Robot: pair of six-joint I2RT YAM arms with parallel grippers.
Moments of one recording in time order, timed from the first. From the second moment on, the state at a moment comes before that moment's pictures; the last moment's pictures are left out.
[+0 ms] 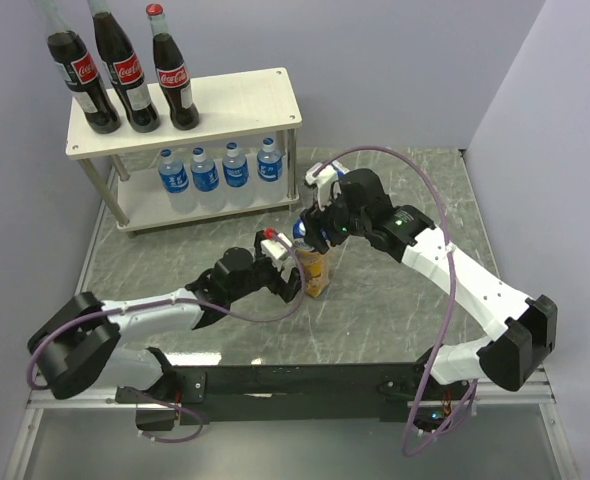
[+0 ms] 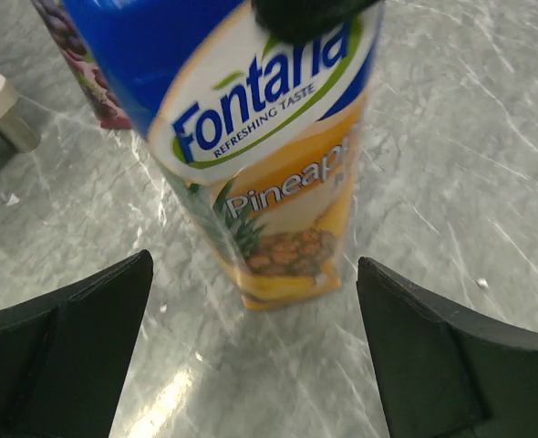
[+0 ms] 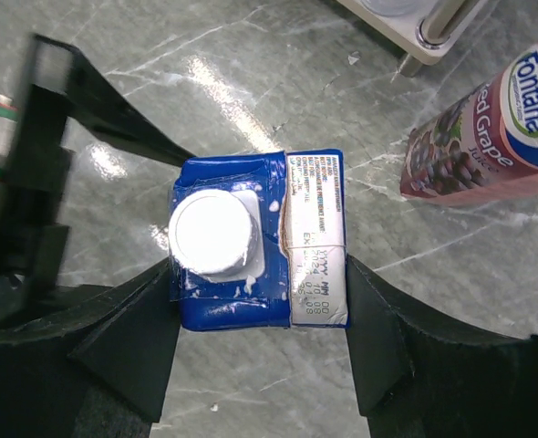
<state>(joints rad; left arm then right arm) -0.85 1.28 0.52 0.52 0.08 -0.02 0.66 1.35 1.28 -0.57 -0.16 -0.10</state>
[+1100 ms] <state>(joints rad) -0.94 1.55 0.75 0.74 -0.09 -0.02 0.53 1.23 1.27 -0.59 -0.26 0.03</state>
